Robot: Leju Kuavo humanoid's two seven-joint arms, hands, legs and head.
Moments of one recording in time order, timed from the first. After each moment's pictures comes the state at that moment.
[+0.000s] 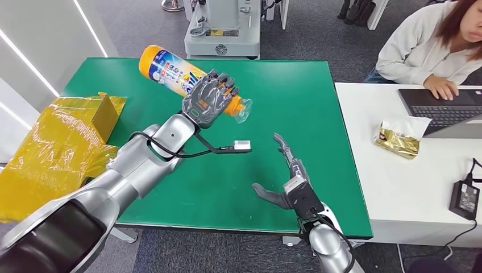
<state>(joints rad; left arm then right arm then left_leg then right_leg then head) -1.01 -0.06 -0.96 -0.45 -1.33 0.53 -0.04 -0.20 0.01 0.42 -1.35 0.24 -0.06 -0.39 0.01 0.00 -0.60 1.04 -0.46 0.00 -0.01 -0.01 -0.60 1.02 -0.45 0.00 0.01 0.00</state>
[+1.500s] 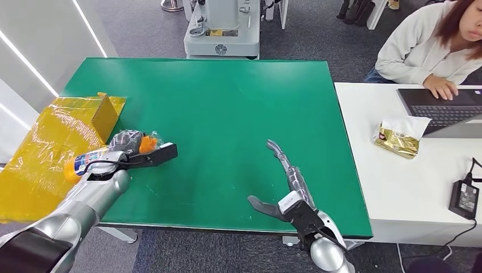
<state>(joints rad) -0.81 0.16 -0.57 -0.26 -0.87 0.15 0.06 -0.12 0.00 0.44 -1.49 0.30 -0.02 -0.36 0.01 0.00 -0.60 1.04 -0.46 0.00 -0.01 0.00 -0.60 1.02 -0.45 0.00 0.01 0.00</state>
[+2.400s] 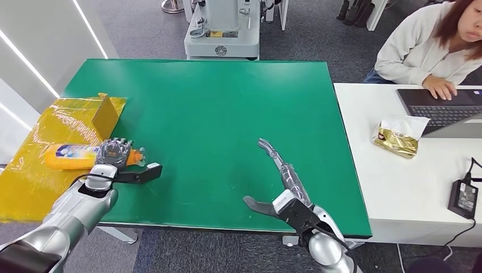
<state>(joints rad) -0.74 0.23 -0.60 -0.26 -1.30 0.18 0.12 -0.16 0.00 0.46 -1.47 0.32 0.03 -0.37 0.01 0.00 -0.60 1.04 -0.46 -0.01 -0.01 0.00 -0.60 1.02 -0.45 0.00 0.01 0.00</state>
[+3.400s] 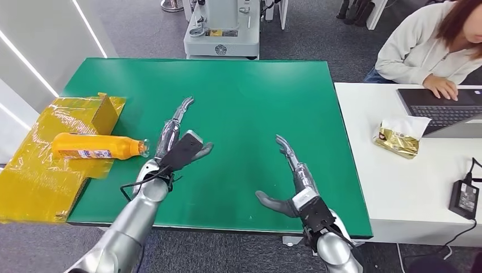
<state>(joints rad) -0.51 -0.15 -0.29 -0.79 -0.43 0.21 -0.58 -0.12 0.00 0.39 -1.48 0.21 0.01 -0.44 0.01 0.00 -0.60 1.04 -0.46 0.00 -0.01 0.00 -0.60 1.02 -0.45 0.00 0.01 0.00</state>
